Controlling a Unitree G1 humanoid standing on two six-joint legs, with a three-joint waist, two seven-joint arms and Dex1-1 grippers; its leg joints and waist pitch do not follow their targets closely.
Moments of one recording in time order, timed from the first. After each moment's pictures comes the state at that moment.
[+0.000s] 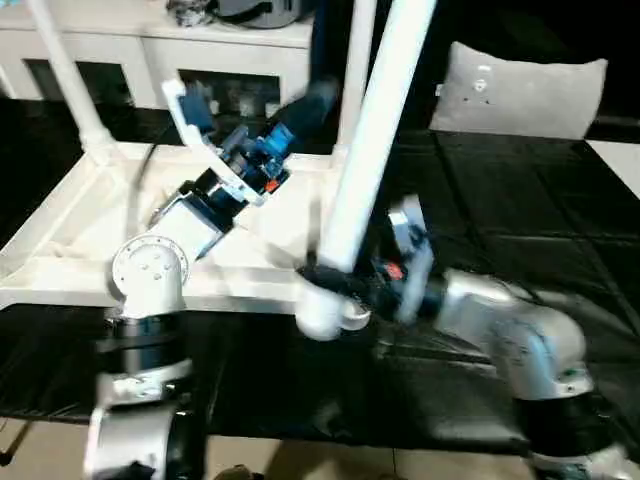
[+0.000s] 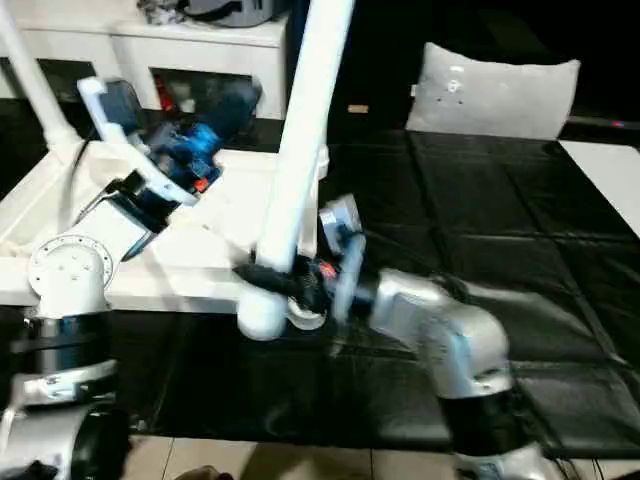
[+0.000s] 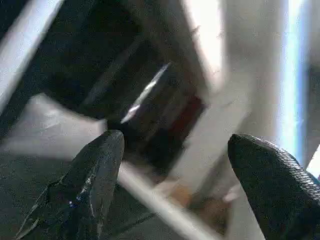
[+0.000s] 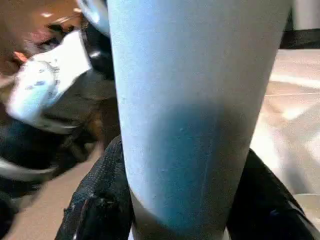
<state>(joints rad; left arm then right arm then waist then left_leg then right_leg) -0.67 0.15 0.23 0.10 -0.78 0.69 -0.60 -0.40 -0.21 0.11 -0.14 0.63 0.77 0.68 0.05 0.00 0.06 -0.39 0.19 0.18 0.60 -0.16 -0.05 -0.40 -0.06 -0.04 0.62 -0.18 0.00</state>
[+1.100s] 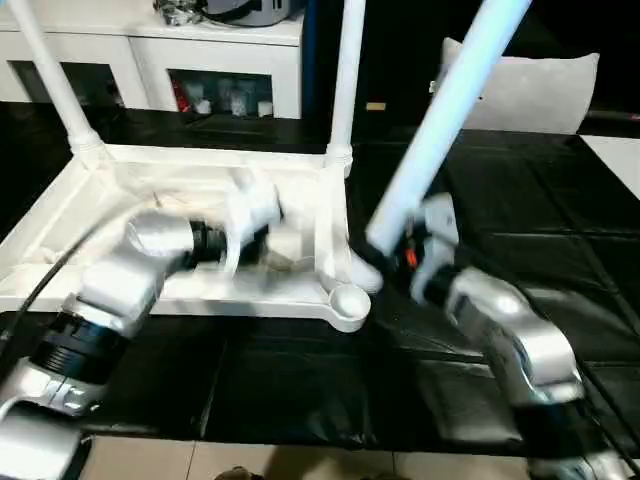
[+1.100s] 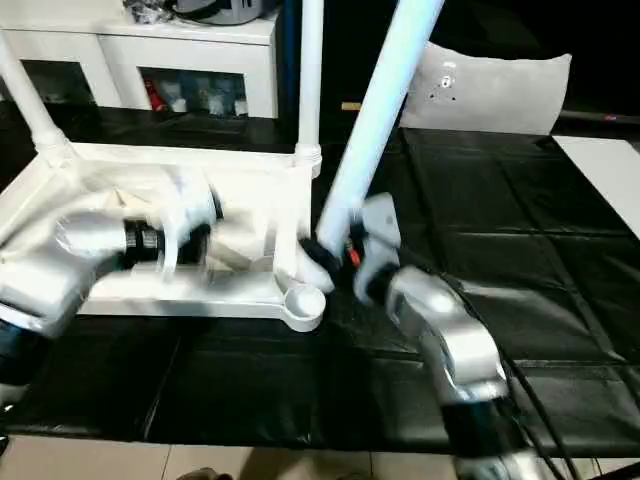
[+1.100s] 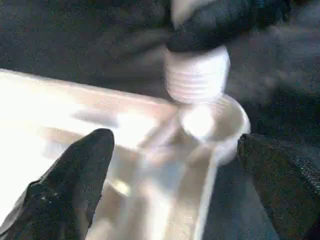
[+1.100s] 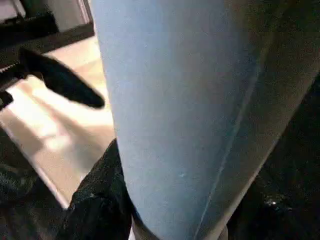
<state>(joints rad) -0.62 0.59 -0.37 0.25 -0.23 0.34 -1.09 -0.32 -0.24 0.11 0.00 0.35 0.50 0.51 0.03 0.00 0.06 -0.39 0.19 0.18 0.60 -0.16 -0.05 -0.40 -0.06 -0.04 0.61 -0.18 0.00</state>
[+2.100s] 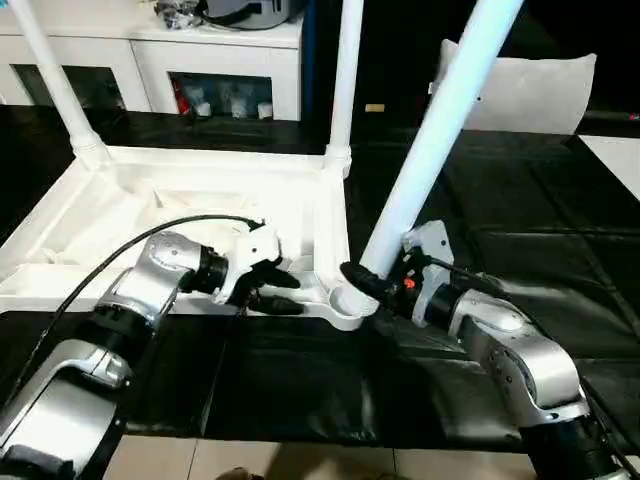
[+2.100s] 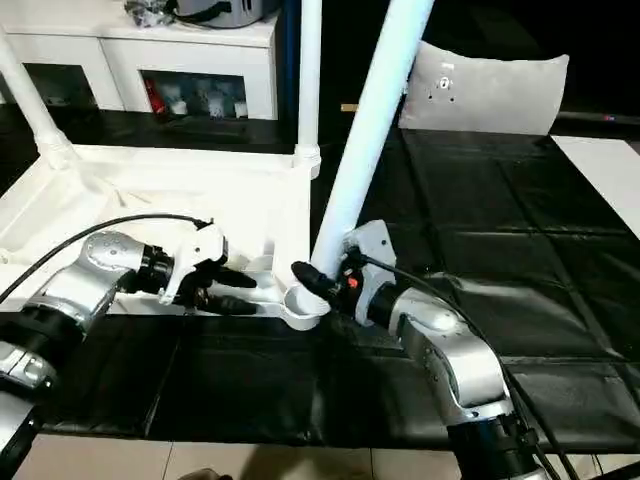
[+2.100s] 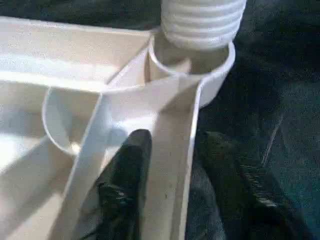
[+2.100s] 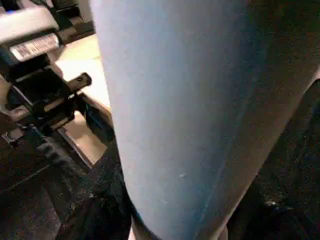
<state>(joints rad) -0.72 0.49 -0.41 0.77 -0.10 0.00 -1.28 -0.27 -0.26 0.14 -0.04 0.35 0.50 0.60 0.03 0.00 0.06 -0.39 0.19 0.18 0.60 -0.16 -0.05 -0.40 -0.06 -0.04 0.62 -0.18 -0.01</state>
